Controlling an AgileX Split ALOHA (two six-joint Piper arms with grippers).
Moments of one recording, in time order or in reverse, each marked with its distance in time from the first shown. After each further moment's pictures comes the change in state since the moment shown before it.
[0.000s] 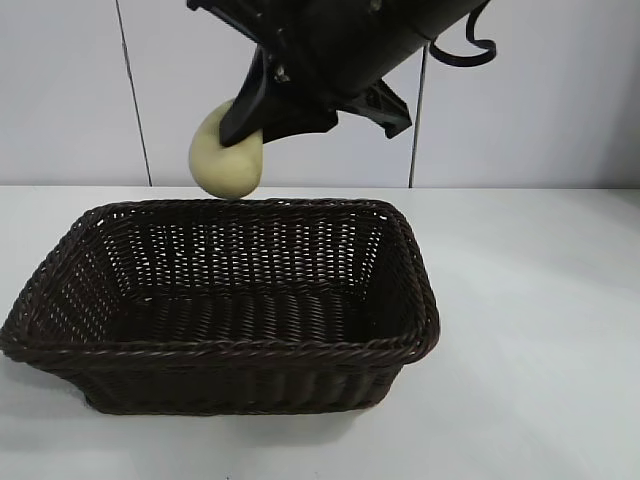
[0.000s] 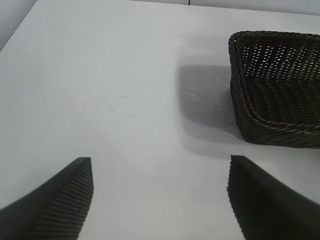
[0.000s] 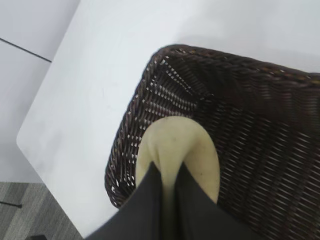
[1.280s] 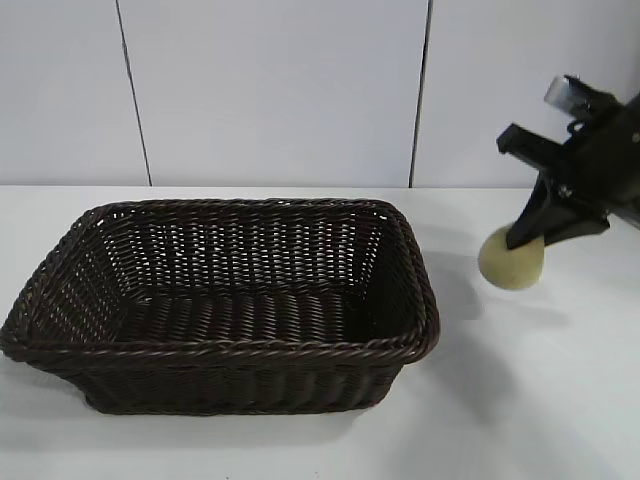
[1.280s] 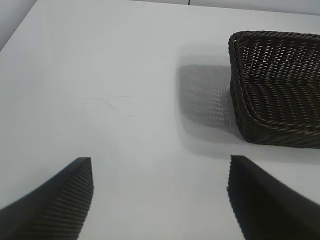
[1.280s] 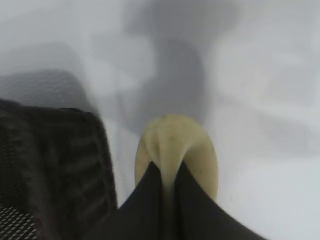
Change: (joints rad) left arm 0.000 0.000 0.000 0.000 0.000 0.000; right arm -0.660 0.065 0.062 -0.119 0.372 -0.060
